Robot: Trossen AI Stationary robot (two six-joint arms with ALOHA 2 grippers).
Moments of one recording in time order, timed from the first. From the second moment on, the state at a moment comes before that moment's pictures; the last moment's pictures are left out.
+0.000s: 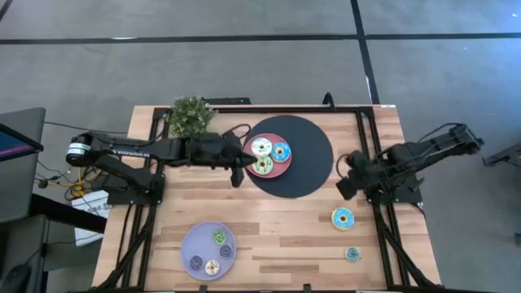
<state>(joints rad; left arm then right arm) 0.02 1.31 1.04 -0.10 -0.12 -0.33 0.34 0.91 0.91 -1.24 0.16 1.26</state>
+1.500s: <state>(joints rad) -0.29 1.31 1.04 -0.15 -0.27 -0.44 0.71 1.28 0.57 -0.83 -0.01 1.81</state>
